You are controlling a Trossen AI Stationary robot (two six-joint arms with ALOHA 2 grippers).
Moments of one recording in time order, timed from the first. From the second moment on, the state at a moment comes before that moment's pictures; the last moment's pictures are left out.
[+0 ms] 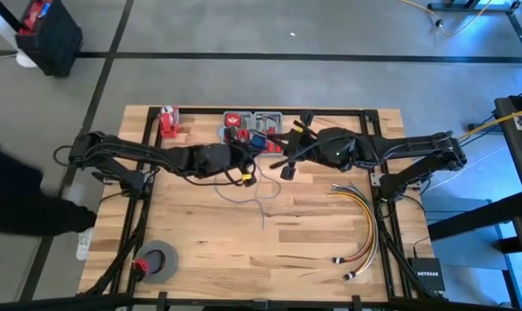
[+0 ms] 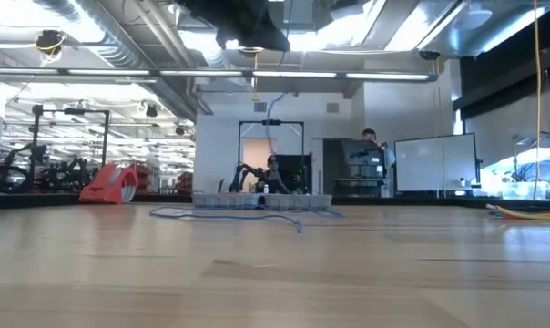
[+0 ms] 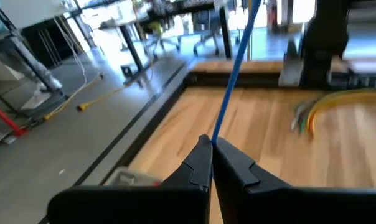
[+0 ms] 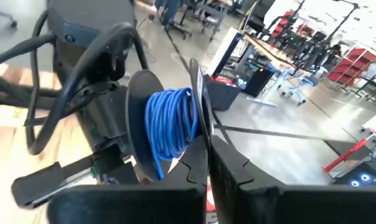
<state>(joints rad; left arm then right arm) 0.01 1.50 1.02 0.07 -0.53 0.06 0.14 1.38 1.41 -0.22 0.50 -0.30</state>
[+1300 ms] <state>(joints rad) -0.02 1.46 1.02 -0.10 -0.64 0.08 0.15 1.36 1.46 -0.67 0.46 -0.20</state>
